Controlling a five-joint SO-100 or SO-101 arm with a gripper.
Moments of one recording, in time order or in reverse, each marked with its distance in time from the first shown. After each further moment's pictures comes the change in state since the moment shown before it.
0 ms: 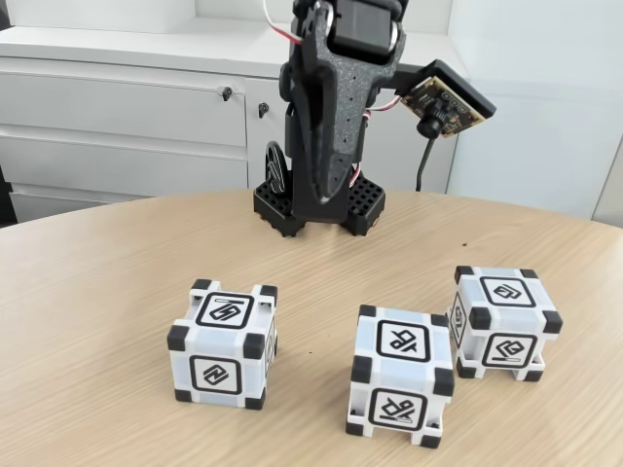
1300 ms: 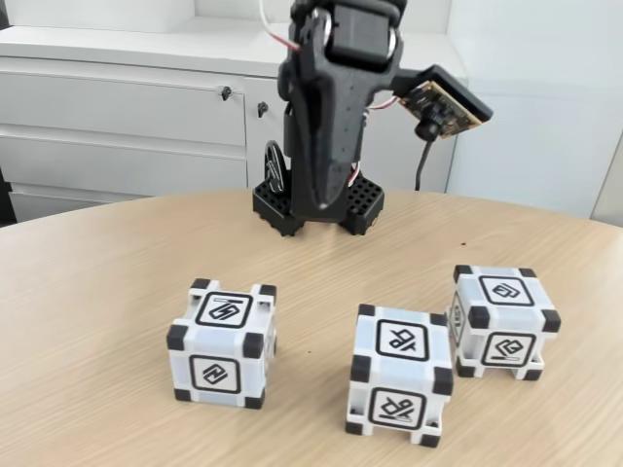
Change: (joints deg) arm 0.0 -5.6 -0.4 0.0 -0.5
